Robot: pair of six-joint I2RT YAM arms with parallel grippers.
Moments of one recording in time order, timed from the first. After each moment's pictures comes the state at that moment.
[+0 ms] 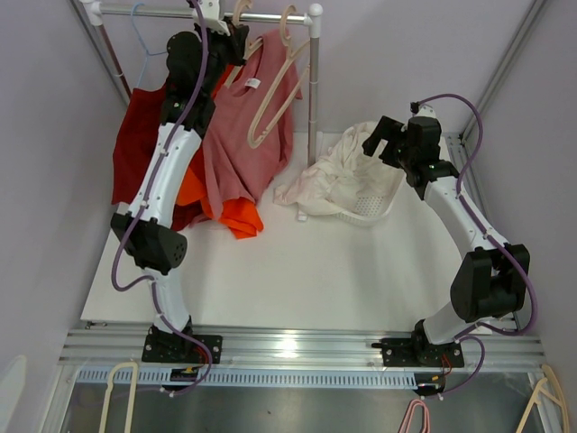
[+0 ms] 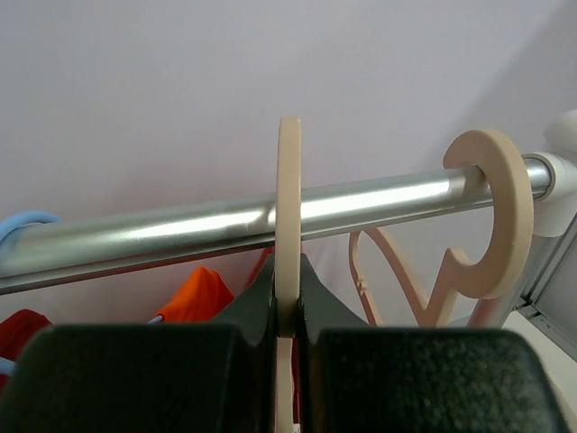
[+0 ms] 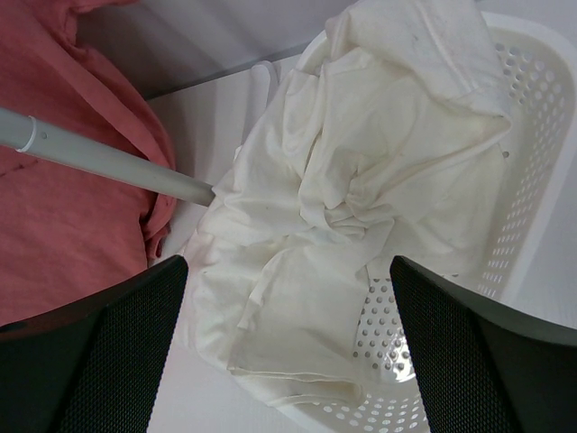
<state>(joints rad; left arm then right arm) -0.28 1.96 2.29 -0.04 0.12 -0.06 0.17 1.56 1.35 -0.21 -0.03 0.46</state>
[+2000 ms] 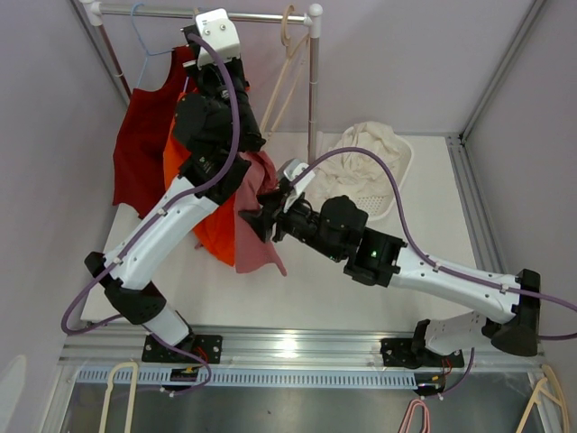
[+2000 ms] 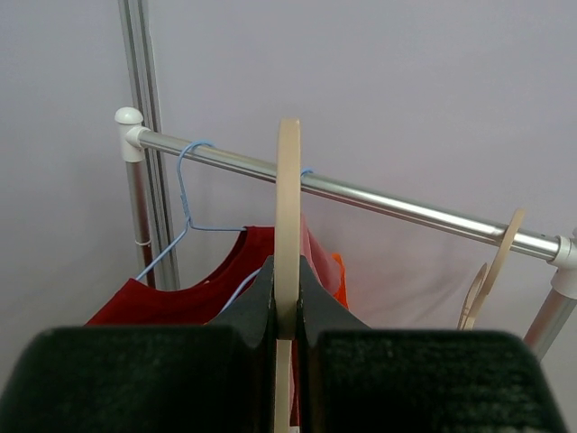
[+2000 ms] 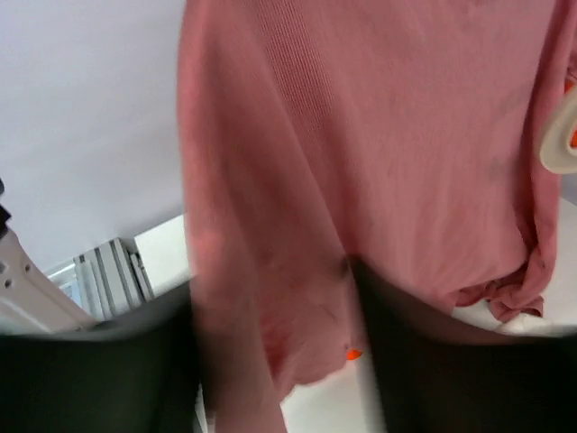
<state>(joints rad) -0.81 1.60 2.00 0.39 -1.07 0.62 1.19 1.29 1.24 0.13 0.18 0.11</state>
